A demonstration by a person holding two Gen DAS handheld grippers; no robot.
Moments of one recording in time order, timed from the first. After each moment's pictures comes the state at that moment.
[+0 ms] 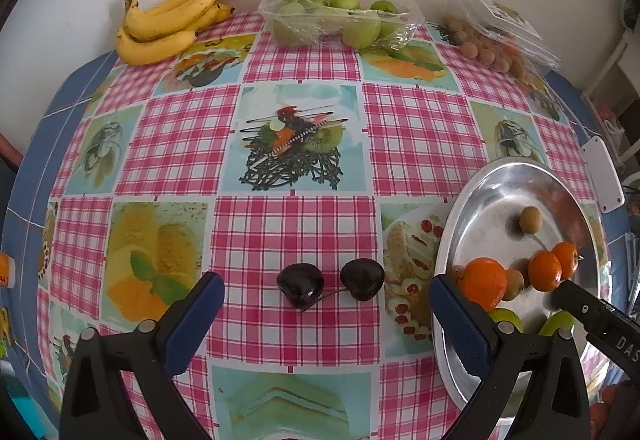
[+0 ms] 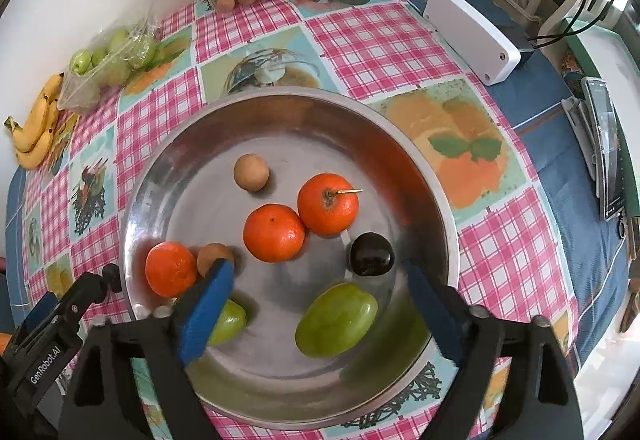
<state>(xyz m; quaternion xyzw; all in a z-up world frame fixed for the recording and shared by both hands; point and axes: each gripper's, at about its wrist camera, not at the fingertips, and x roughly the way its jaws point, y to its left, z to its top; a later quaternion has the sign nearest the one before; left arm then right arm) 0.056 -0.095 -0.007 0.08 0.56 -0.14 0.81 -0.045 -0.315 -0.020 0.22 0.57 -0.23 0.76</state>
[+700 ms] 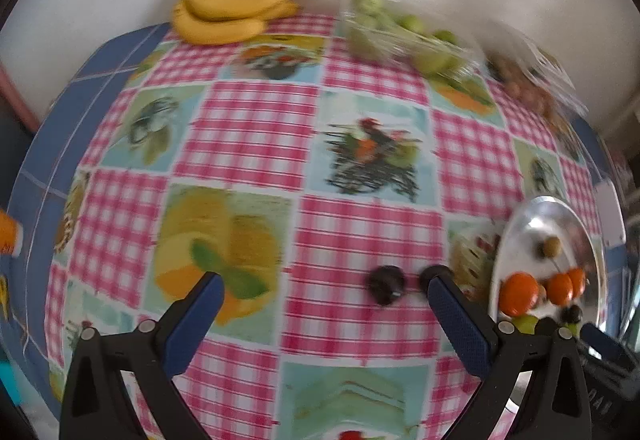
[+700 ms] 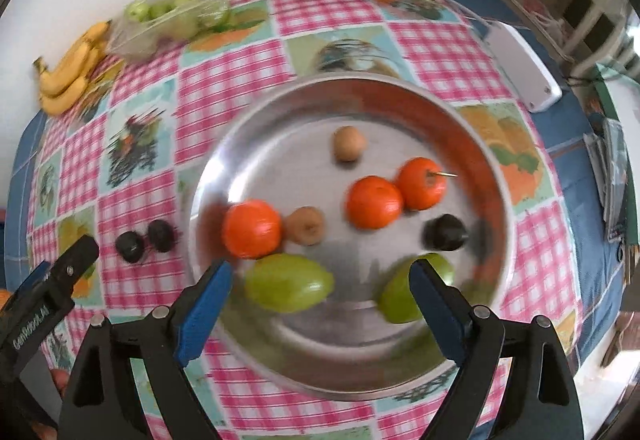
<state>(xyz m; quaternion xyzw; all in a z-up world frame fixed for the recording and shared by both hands) 0.071 -0.023 0.004 0.01 0.56 -0.09 0.82 -0.025 -0.240 -0.008 0.16 0.59 -0.18 0.77</state>
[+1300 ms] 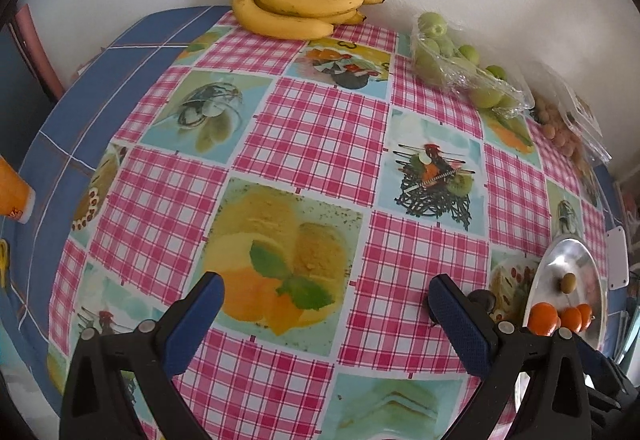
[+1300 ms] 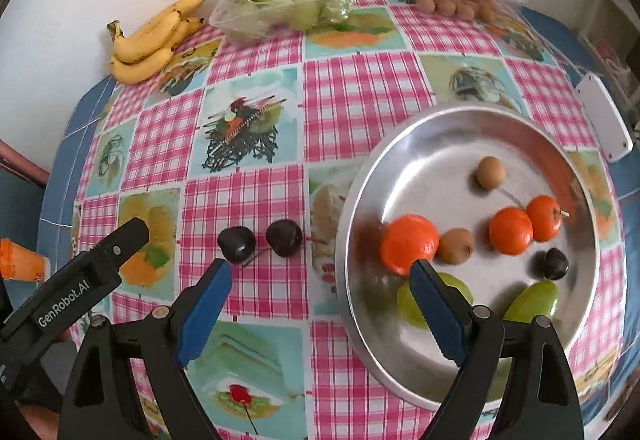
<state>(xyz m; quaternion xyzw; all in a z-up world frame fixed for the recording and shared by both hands) 0.082 0.020 0.000 -0.03 0.56 -0.05 0.83 0.012 -0.177 -0.007 0.15 0.56 -0.08 0.81</state>
